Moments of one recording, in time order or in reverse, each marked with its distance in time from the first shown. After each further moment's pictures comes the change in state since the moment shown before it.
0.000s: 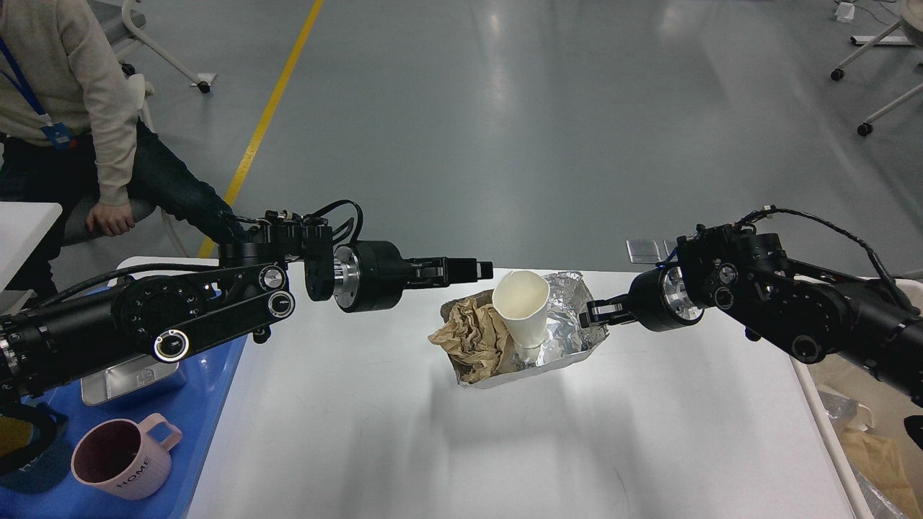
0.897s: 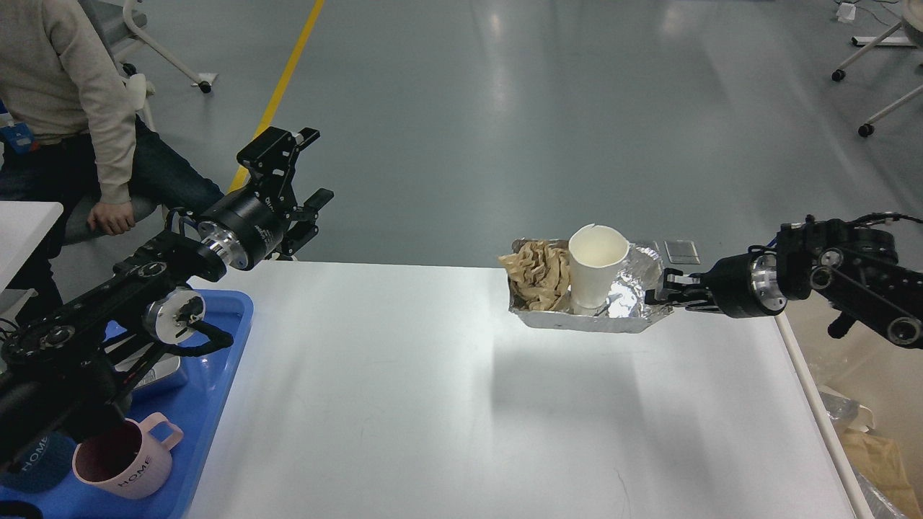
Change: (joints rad) left arm 0.428 0.074 -0.610 0.059 -0.637 0.182 -0.017; right arm -0.027 -0.219 0.012 -0.043 0.327 -0.021 0.009
